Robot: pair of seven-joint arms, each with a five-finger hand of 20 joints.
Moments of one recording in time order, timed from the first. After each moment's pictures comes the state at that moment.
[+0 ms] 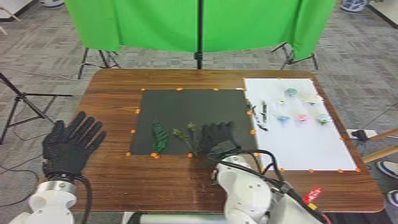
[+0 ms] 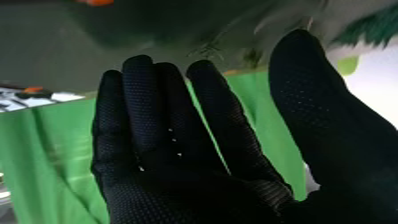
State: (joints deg) left arm 127.1 -55.0 -95.5 -120.7 5.9 15.0 20.1; right arm -80.1 -60.2 36.2 -113.1 -139.7 -5.6 45.9
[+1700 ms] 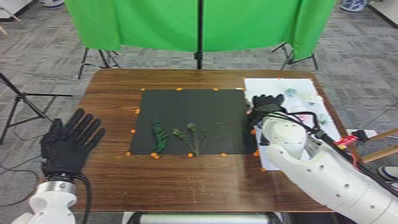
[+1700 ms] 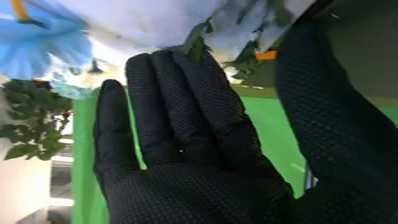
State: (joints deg) left arm 126.9 -55.2 -94.9 -120.7 7.8 13.2 22.2; right arm -64.6 -50.9 42.2 -95.3 -128.3 -12.9 41.6
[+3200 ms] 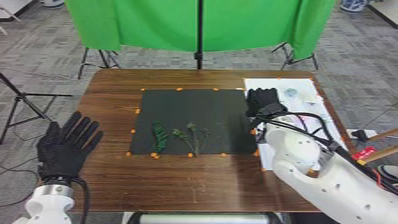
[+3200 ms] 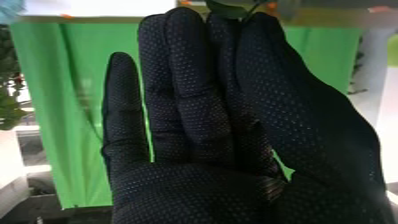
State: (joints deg) left arm 129.1 -55.7 -96.4 -121.5 6.5 13.0 22.2; right arm -69.1 -44.7 42.3 -107.2 -132.0 -1.1 37.5
